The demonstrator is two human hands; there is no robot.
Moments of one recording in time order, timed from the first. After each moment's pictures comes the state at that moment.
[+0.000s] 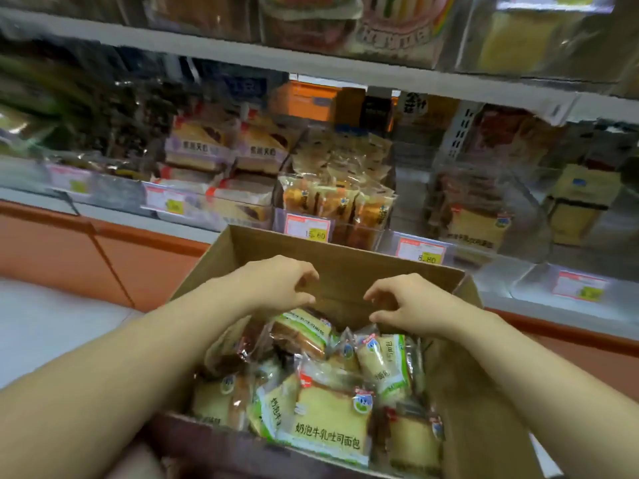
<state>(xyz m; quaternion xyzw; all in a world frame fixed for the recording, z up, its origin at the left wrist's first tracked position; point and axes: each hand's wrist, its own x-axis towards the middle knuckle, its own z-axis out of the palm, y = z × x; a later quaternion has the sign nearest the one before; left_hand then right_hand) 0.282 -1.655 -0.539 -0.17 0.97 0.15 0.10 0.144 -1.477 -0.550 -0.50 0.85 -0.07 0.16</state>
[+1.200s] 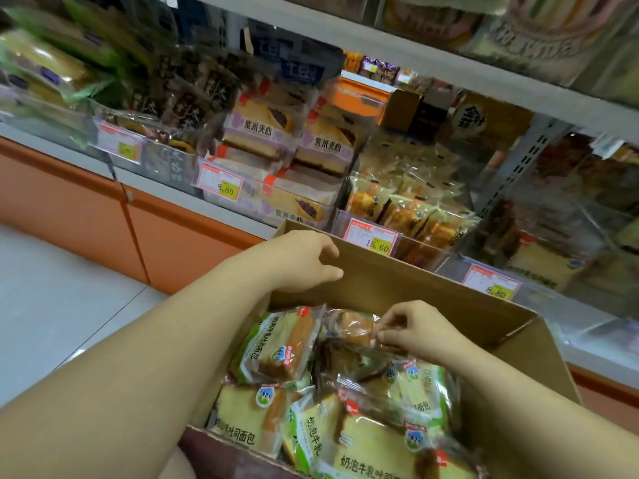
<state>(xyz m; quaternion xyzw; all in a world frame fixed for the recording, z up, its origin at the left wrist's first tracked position) 0.313 -1.724 -0.539 -0.24 0.93 0.29 0.02 0.174 -1.550 -0.595 -0.38 0.88 -0.15 0.24</state>
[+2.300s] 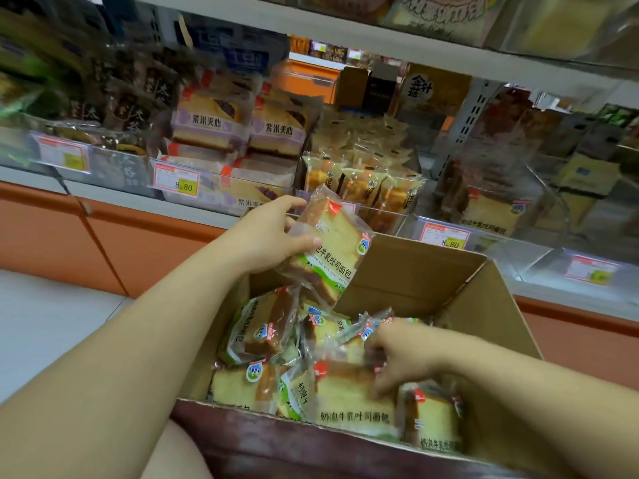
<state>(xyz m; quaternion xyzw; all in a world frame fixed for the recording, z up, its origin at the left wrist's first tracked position) 0.318 -1.709 -0.532 -0.22 0.88 0.41 -0.08 0.210 -1.499 -0.595 -0.52 0.80 0.10 0.29</state>
